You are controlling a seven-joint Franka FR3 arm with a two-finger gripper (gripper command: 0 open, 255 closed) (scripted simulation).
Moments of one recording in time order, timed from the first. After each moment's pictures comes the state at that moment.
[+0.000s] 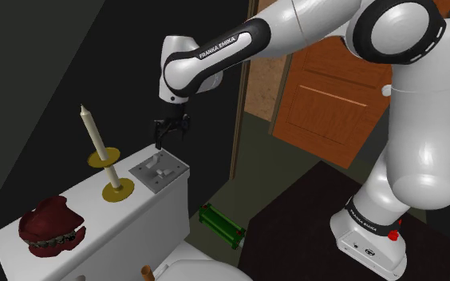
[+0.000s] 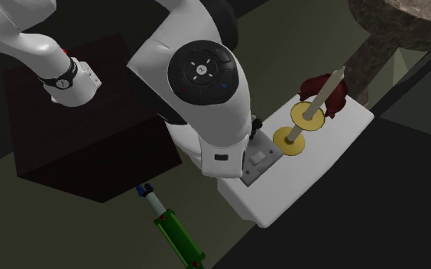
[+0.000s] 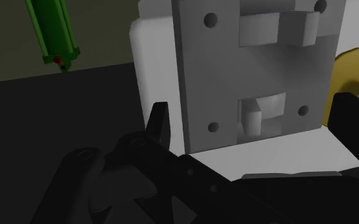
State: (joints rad) arm 0.30 0.41 0.24 -1.76 0.17 2.23 0.22
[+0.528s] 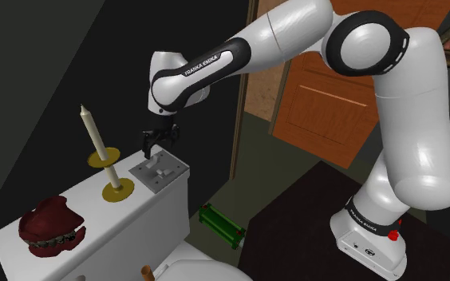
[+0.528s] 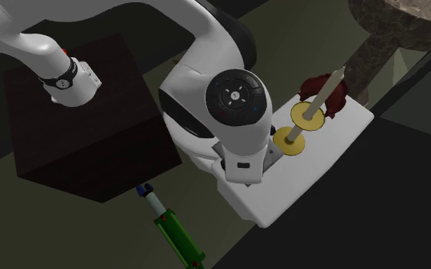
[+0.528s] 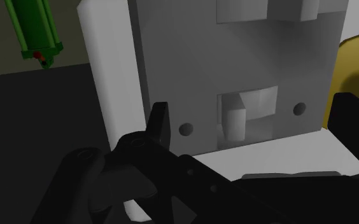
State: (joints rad) arm 0.33 0.56 0.24 -1.64 0.16 2.27 0.24
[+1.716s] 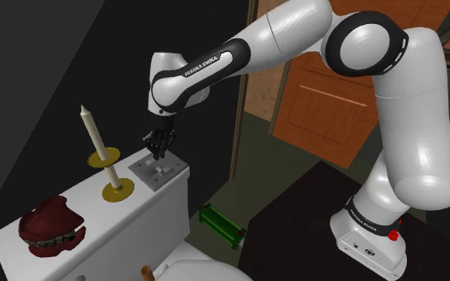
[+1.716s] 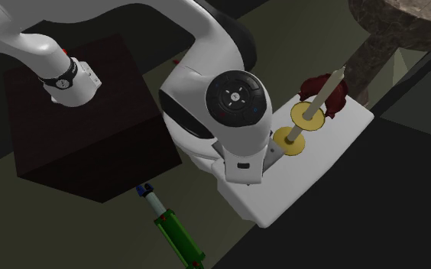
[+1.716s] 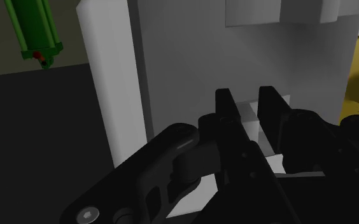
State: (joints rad) arm 0.33 0.56 0.24 -1.64 0.15 2.28 0.24
